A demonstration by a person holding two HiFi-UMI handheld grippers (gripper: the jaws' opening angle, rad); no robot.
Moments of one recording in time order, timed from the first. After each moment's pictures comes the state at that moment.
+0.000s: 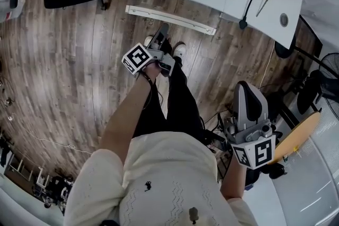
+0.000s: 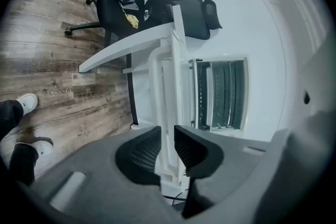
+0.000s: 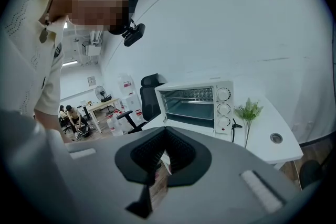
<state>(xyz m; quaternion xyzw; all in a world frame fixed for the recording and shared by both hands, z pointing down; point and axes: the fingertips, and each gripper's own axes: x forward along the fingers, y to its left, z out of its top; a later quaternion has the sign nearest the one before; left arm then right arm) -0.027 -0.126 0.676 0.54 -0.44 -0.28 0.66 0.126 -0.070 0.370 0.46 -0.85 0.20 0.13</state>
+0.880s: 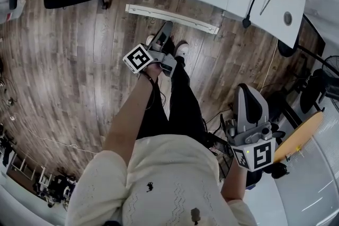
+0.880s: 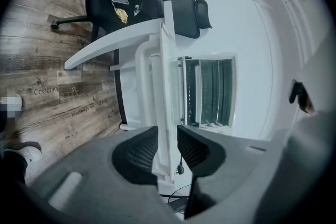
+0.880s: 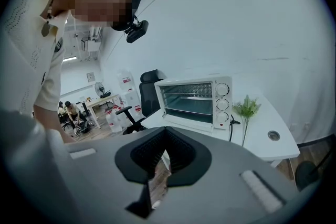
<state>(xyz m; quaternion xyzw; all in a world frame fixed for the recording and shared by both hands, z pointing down) -0.015 -0.134 0.651 0.56 -0.38 -0.34 0.66 0.126 -0.059 0.384 0.46 -0.85 0.20 0.16</state>
